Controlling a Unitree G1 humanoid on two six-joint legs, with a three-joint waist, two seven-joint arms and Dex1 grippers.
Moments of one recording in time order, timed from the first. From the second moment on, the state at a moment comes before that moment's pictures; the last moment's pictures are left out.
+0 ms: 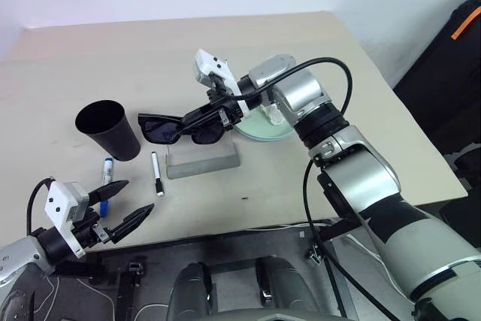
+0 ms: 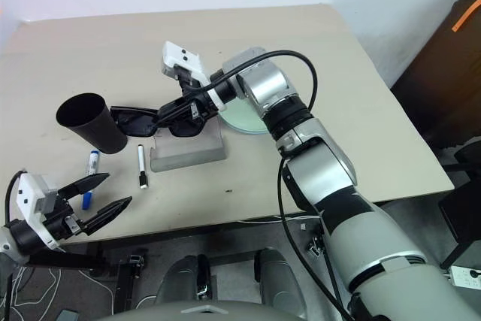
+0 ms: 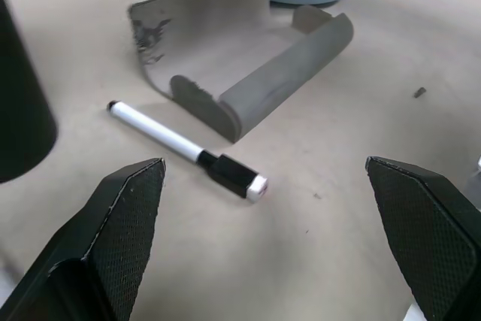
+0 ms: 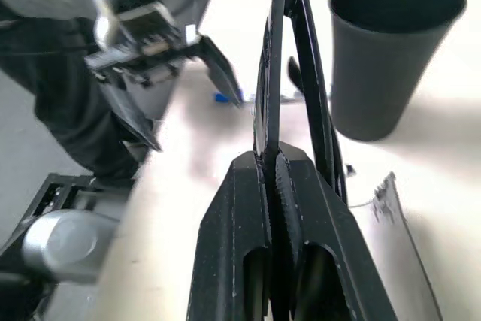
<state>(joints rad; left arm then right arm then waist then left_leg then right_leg) 0.44 0.64 0.53 -0.45 -0.62 0.32 -0.91 -1.36 -0.07 0.33 0.94 0.16 0.31 1.44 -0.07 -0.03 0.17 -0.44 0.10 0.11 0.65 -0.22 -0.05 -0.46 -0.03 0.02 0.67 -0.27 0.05</state>
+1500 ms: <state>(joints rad) 0.46 0.62 0.53 -0.44 -0.62 0.29 -0.89 -1.37 0.03 0.27 1.24 -0.13 0.16 1.36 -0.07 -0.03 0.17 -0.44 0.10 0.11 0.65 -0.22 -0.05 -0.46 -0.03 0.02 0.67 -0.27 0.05</state>
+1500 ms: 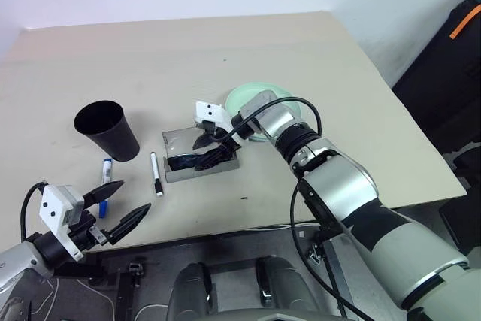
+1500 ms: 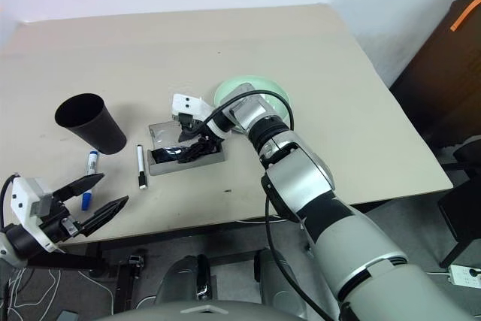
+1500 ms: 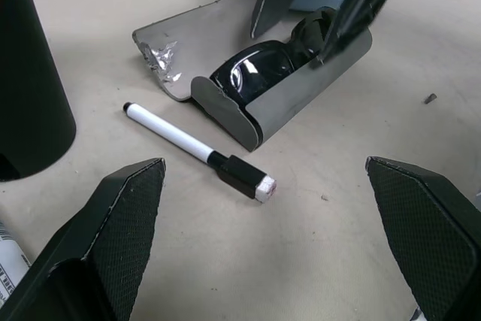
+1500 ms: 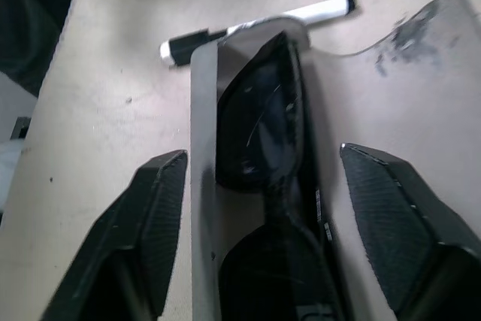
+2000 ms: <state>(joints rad) 0.45 0.62 0.53 -0.45 -0.62 0.30 -0.87 -1.44 0.00 0.01 1.25 0.05 0.27 1.21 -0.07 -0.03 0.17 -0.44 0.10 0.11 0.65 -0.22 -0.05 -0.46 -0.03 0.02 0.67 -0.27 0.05</state>
